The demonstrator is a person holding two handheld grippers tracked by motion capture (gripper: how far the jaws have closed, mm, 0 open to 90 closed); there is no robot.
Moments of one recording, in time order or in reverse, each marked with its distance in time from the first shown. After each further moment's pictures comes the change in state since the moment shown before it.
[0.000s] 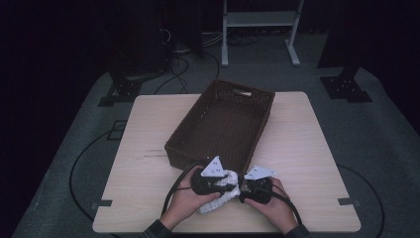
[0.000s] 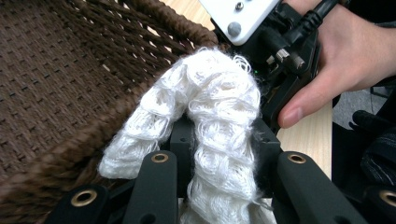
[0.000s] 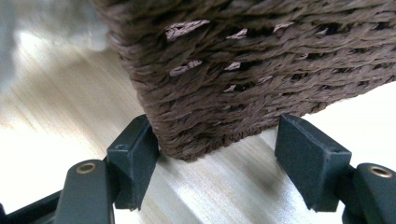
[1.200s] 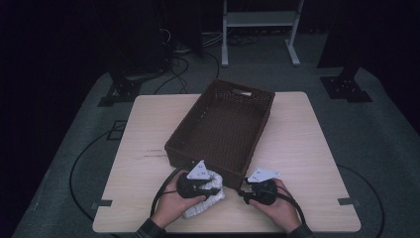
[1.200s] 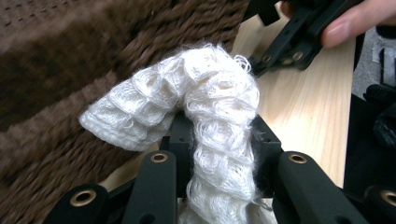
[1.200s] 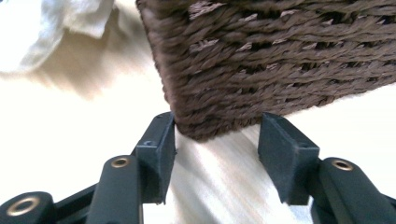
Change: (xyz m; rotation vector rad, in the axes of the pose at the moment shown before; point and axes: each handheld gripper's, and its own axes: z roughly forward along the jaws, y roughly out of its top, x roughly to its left) left arm 0.013 -0.040 -0.024 0.061 0.042 -0.075; right arm -0.005 -0.006 -0.013 -0.003 0.079 -0.048
